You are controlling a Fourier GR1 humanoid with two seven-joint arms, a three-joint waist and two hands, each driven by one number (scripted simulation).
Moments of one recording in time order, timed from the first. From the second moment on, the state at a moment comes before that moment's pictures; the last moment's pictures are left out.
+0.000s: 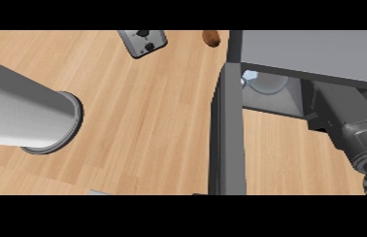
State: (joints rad) left arm 0.40 0.29 0.56 -2.23 0.84 -0.57 0.16; right arm -1.05 -0.37 -0.32 -0.11 0.15 -0.36 -0.71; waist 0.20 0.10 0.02
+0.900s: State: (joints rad) left arm 0.34 0.30 0.50 -2.17 0.79 -0.57 0.18; right arm -1.12 -0.28 -0.26 -0.08 0.20 -0.37 -0.63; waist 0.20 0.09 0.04
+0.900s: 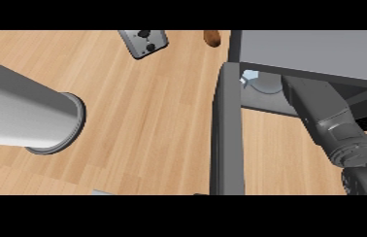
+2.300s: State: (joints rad) left arm 0.41 0.14 0.28 -2.13 0.60 -0.74 0.13; right arm -1.08 -0.24 -0.31 -0.08 0.14 -0.14 -0.70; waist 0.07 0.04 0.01
